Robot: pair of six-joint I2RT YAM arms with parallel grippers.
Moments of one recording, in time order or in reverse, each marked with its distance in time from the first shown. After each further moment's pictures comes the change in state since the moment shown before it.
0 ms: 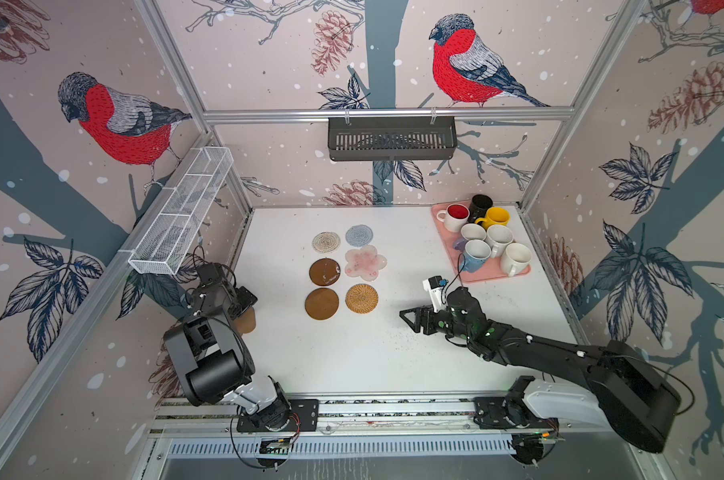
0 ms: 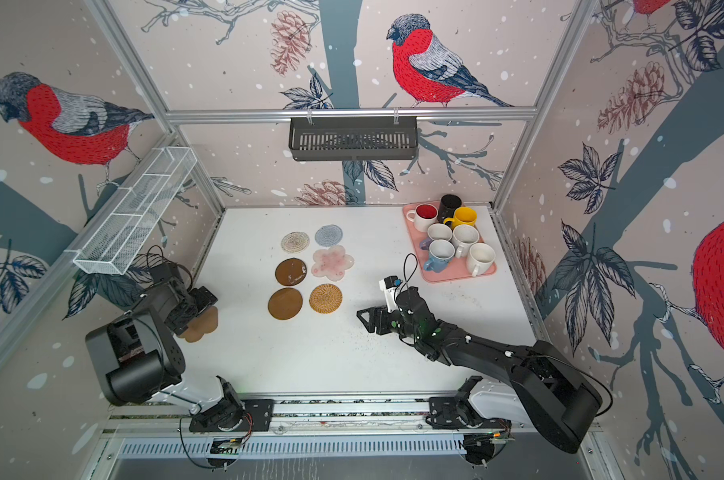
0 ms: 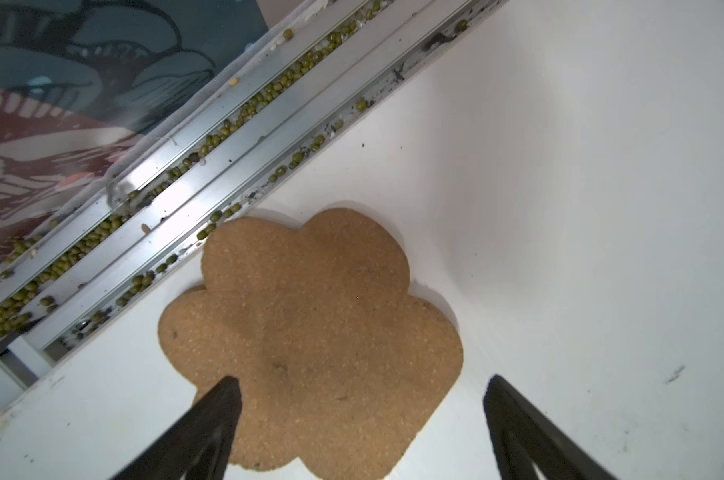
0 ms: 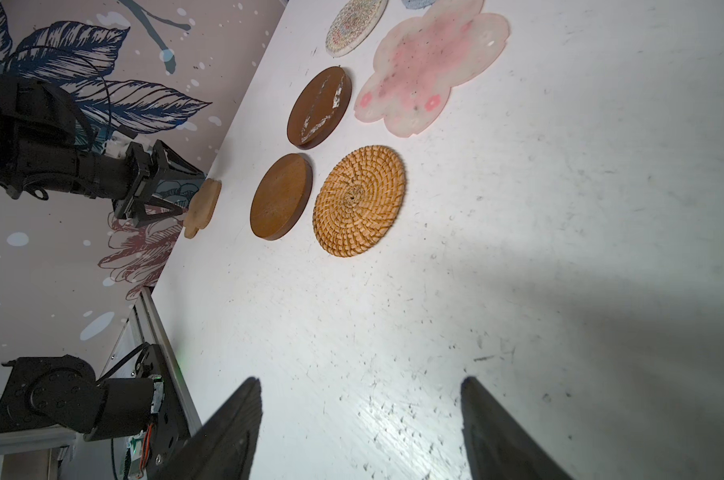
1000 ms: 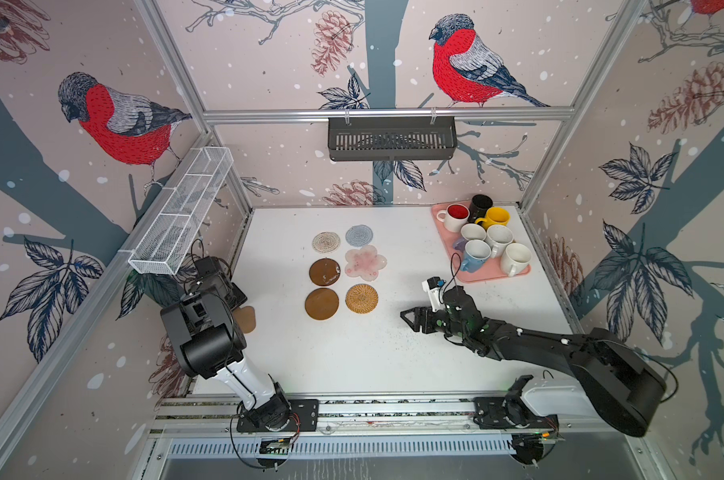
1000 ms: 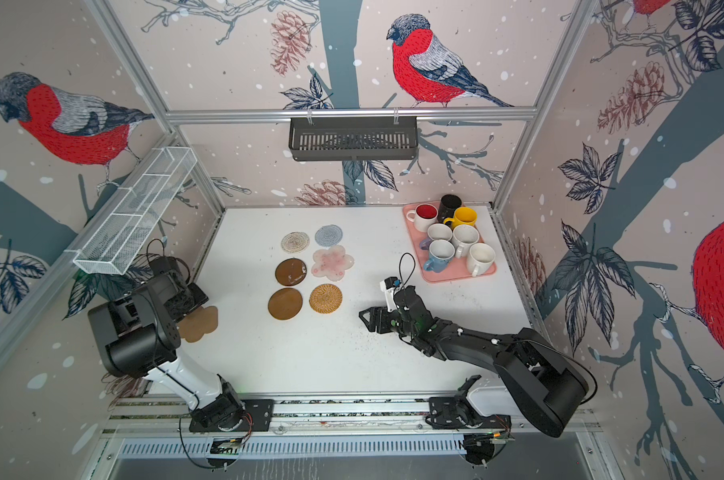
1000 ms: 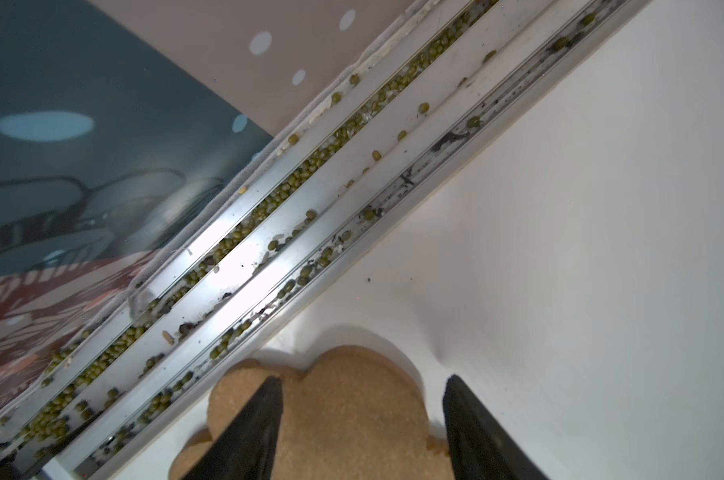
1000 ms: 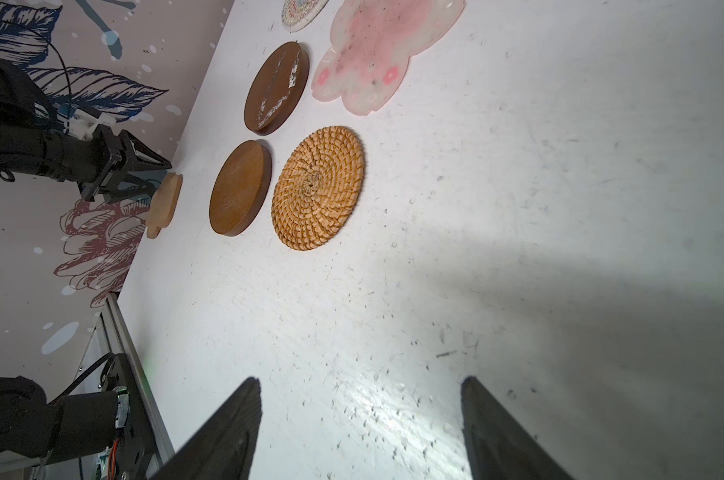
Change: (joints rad) left arm 0.013 0.185 0.109 0.083 -0.080 0.086; right arm -0.026 0.097 0.011 0.007 0.002 -0.001
